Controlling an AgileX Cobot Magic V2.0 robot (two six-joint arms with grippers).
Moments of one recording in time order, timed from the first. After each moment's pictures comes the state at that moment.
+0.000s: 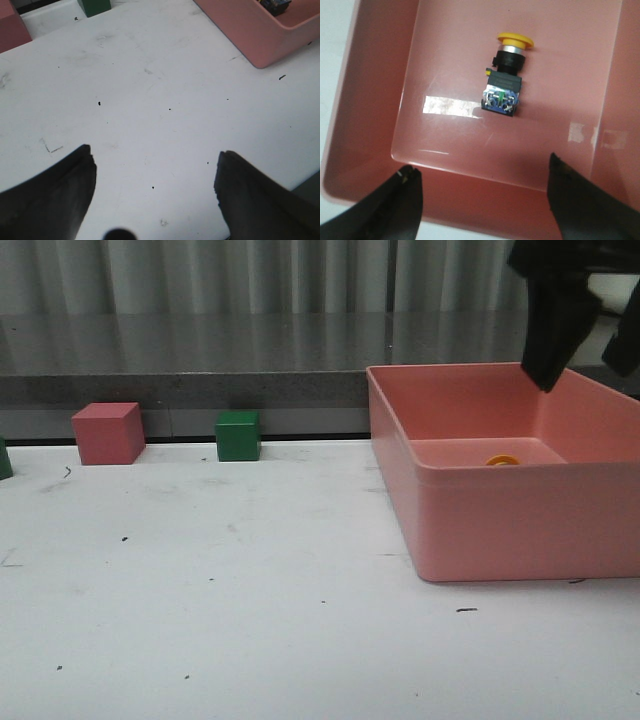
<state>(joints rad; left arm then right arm) -0.55 0.83 -0.72 0.03 0.68 -0.04 0.22 1.59 -1.30 0.04 0.92 0.07</state>
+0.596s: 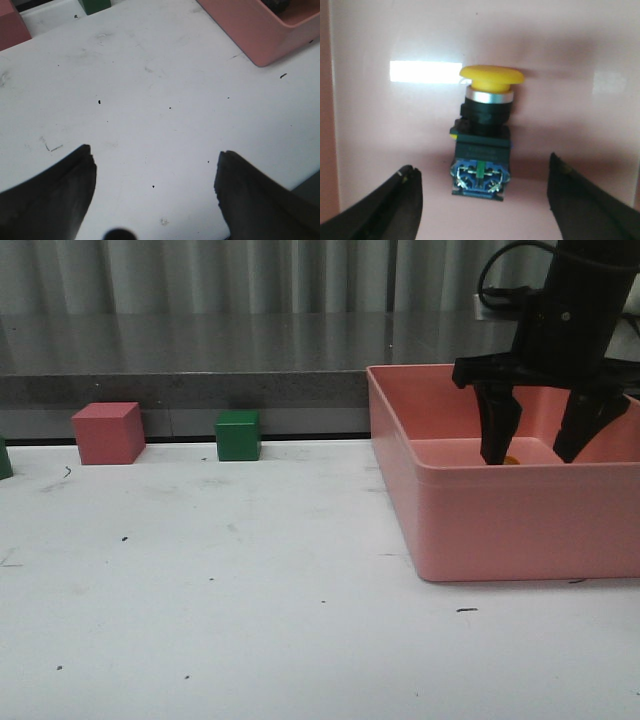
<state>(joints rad) -0.55 0.83 -0.72 0.03 0.68 -0.04 0.17 1.98 -1.54 0.05 0.94 0.16</state>
